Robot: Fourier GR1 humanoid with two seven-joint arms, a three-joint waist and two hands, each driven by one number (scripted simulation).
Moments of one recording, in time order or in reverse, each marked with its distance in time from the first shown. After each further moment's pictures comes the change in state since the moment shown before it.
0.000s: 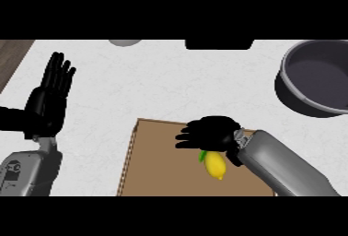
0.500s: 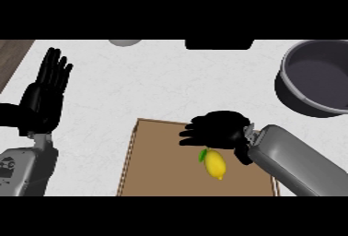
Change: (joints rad) left arm -0.021 0.034 -0.006 -0.004 0.035 0.013 0.026; right arm -0.057 -0.108 0.037 -0.104 -0.149 0.042 0.067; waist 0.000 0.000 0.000
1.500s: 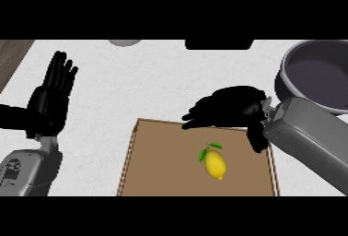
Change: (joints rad) left arm 0.015 0.015 -0.061 0.006 0.028 0.048 -0.027; right arm -0.204 -0.141 0.011 -0.029 -0.340 0.090 0.066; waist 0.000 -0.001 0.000
